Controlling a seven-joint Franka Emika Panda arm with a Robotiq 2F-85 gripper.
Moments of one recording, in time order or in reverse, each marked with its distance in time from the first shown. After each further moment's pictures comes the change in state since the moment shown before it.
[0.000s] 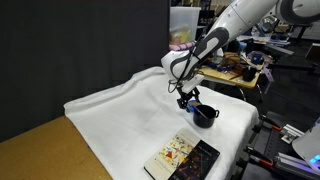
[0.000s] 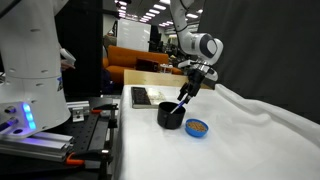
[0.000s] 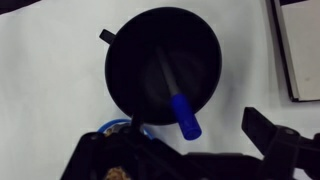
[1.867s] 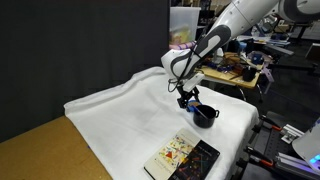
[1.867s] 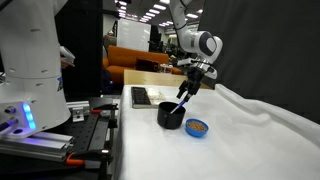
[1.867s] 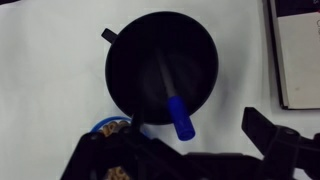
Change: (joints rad) arm 0.001 -0.023 0.008 -0.015 0.000 0.000 -0.055
